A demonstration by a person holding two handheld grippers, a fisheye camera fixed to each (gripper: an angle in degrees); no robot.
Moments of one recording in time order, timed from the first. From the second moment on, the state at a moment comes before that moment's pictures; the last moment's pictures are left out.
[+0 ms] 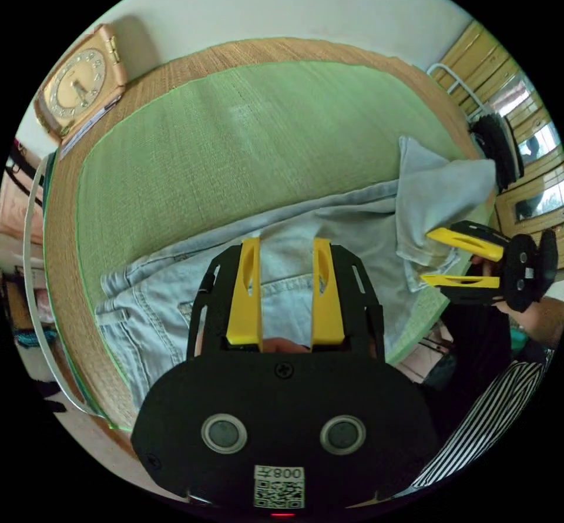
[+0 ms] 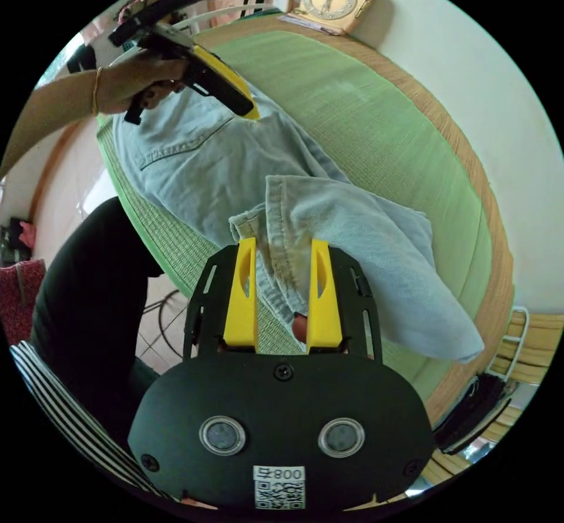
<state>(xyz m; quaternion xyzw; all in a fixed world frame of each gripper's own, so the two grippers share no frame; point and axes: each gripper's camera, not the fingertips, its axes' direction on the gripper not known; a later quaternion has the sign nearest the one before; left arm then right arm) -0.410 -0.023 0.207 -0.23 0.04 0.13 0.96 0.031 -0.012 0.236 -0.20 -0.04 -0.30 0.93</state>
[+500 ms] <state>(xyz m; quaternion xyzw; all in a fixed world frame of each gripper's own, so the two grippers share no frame) -0.454 -0.043 0.067 -0.10 0.06 0.11 0.99 0.137 -0.104 0.138 -0.09 -0.11 -0.16 0.98</state>
